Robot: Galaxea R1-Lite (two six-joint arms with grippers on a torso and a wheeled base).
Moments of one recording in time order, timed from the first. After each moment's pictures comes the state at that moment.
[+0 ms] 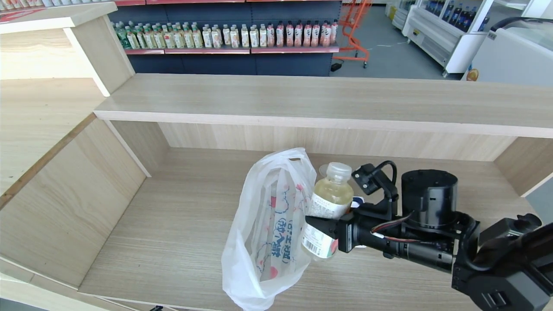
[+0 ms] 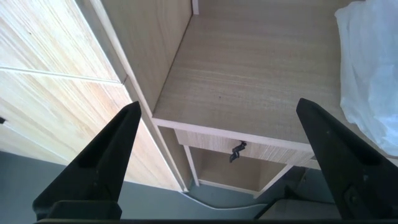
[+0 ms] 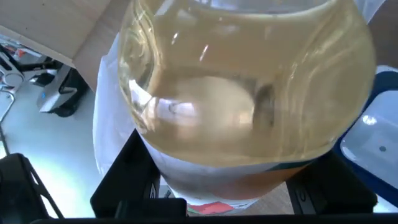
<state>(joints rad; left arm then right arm) 0.00 0.00 0.00 0.05 0.13 0.01 0.63 1.83 -0.61 -0.96 0.22 0.16</state>
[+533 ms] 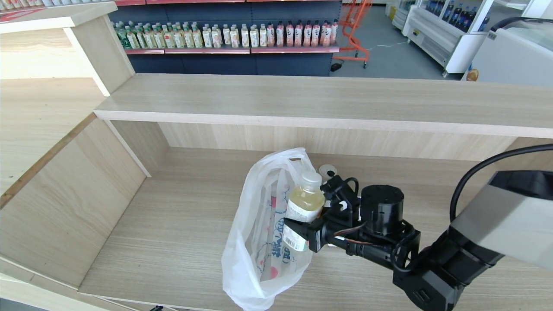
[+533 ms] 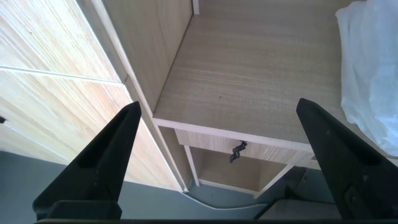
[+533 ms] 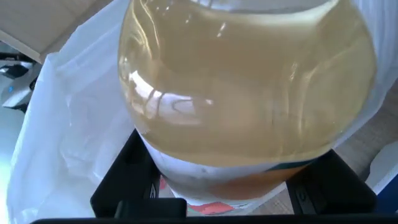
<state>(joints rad) 0.00 0.00 0.00 0.05 0.13 0.01 0.65 2.12 -0.70 -1.25 0.22 0.03</state>
